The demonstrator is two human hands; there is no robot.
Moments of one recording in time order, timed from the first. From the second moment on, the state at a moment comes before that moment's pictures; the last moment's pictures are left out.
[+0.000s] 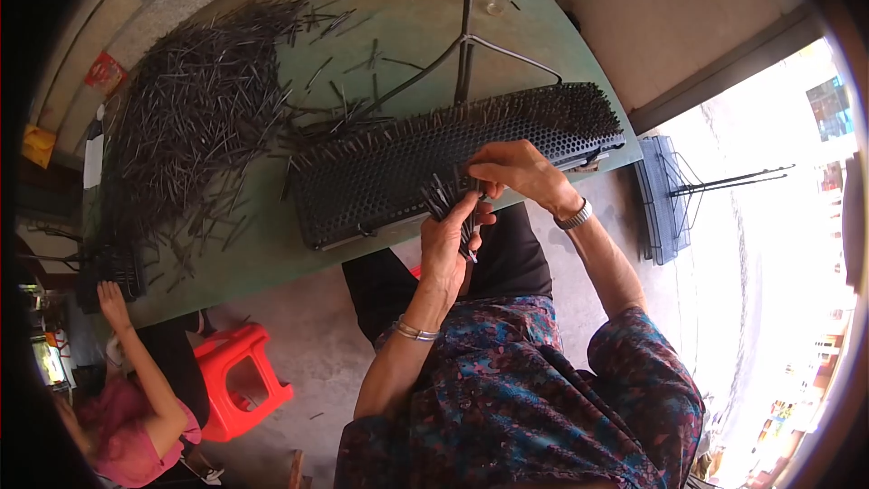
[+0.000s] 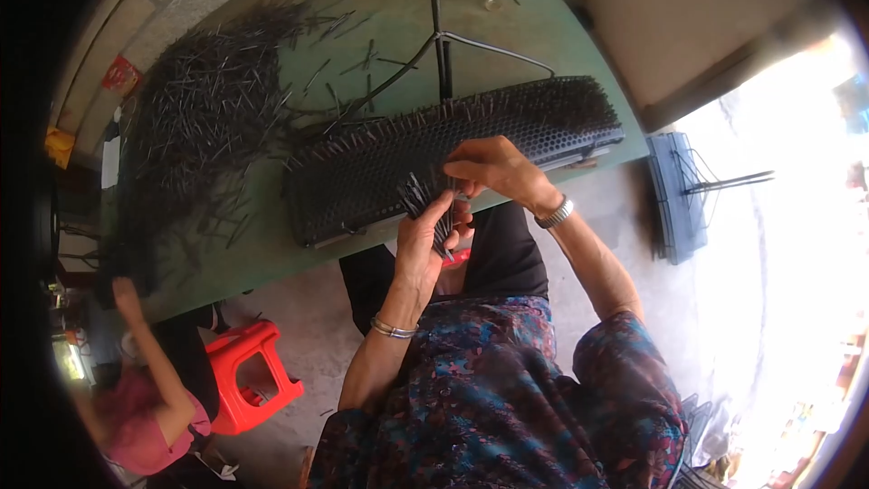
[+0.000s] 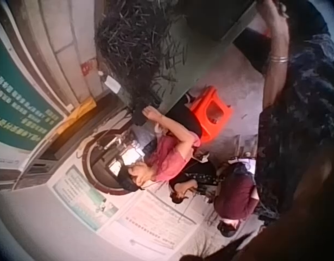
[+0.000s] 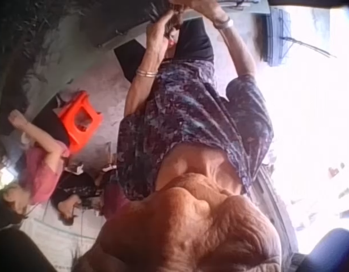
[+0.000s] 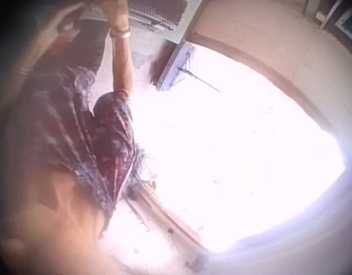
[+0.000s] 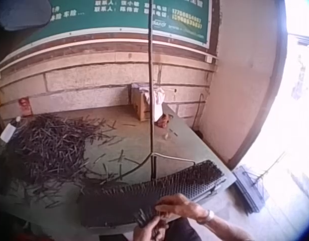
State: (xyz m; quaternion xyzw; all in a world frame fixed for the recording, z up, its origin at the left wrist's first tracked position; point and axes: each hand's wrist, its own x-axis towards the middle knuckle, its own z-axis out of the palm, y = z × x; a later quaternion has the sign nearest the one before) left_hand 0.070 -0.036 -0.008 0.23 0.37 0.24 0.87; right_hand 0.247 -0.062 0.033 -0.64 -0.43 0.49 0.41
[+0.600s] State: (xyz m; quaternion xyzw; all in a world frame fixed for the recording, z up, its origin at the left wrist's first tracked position) left_hand 0.068 -0.040 -0.001 0.27 0.38 0.25 0.85; right_hand 0.245 -0.058 0.040 -0.64 -0.43 0.51 0.38
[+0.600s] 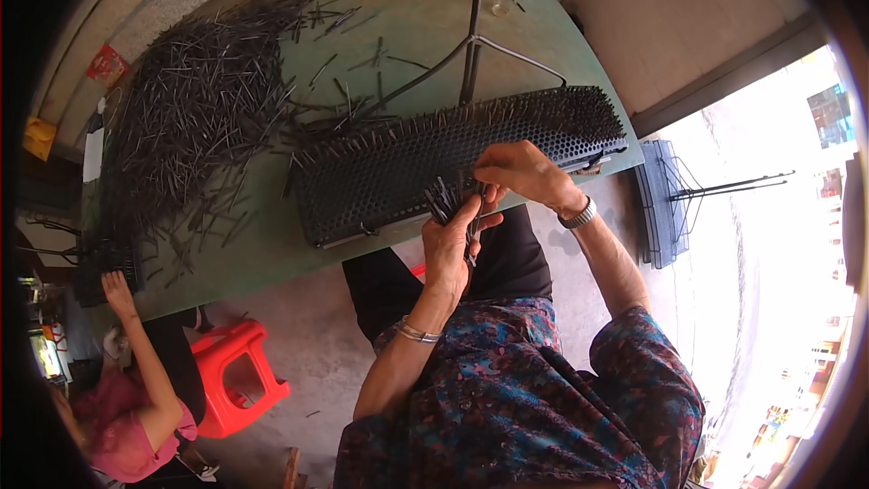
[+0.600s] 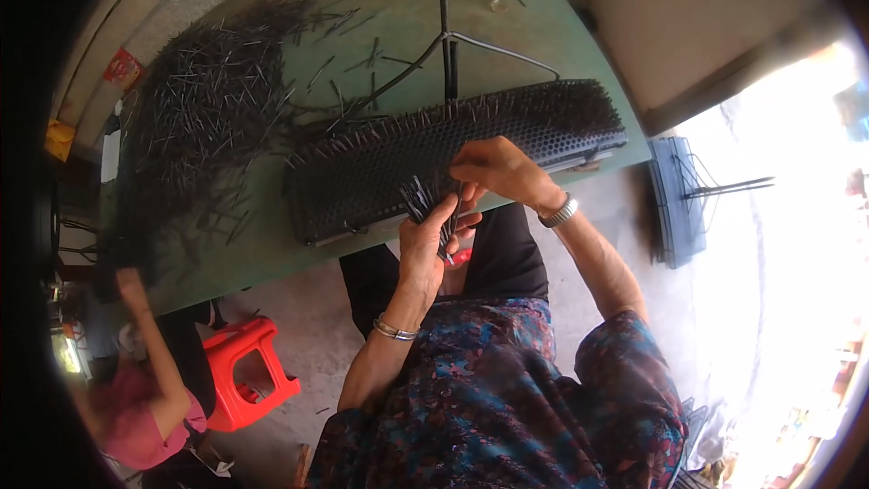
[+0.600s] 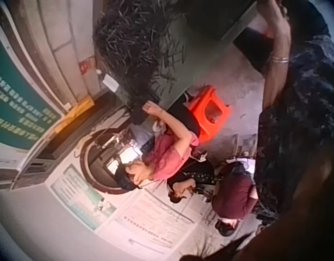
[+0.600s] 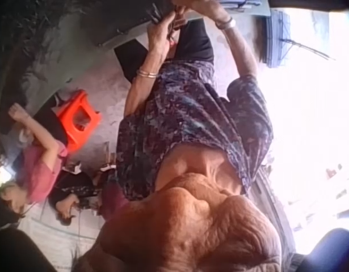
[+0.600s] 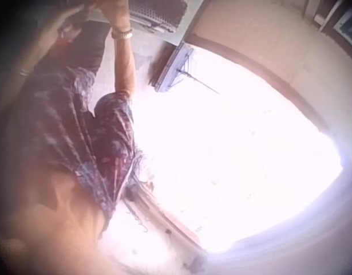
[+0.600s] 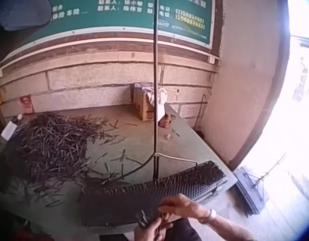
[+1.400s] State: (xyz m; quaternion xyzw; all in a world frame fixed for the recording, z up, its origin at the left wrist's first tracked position) left_hand 0.069 -0.027 -0.009 0.31 0.35 0.20 0.86; right_hand 0.253 -0.067 0.048 -0.63 -0.41 0.52 0.40
